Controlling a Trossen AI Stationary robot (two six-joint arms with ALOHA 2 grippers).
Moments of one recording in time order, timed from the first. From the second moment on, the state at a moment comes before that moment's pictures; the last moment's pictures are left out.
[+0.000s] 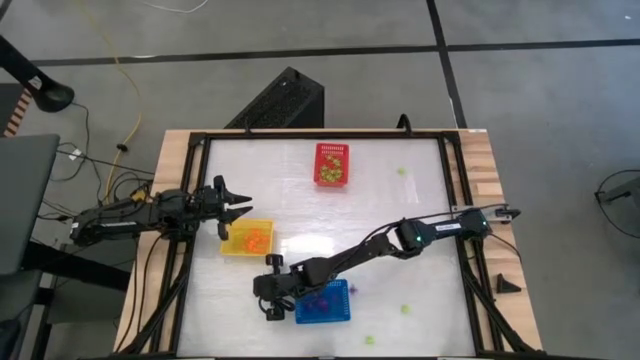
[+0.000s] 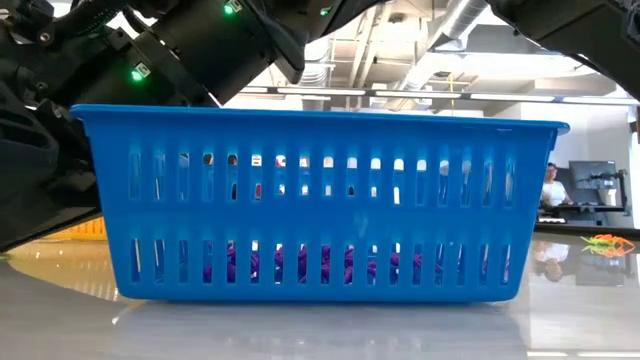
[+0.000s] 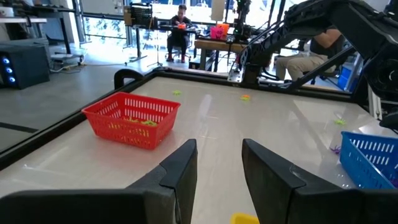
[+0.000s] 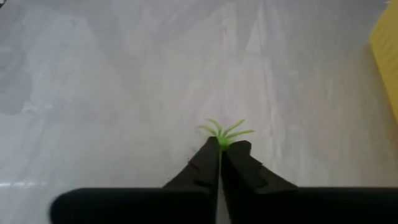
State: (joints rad) left arm 0.10 0.02 0.01 0.03 -0.11 -0.09; right arm 0.32 2.64 2.25 -0.32 0.21 0.15
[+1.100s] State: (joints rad) left arm 0.10 0.02 0.01 0.04 -0.11 -0.09; right arm 0.38 2.46 2.25 -0.54 0.22 0.22
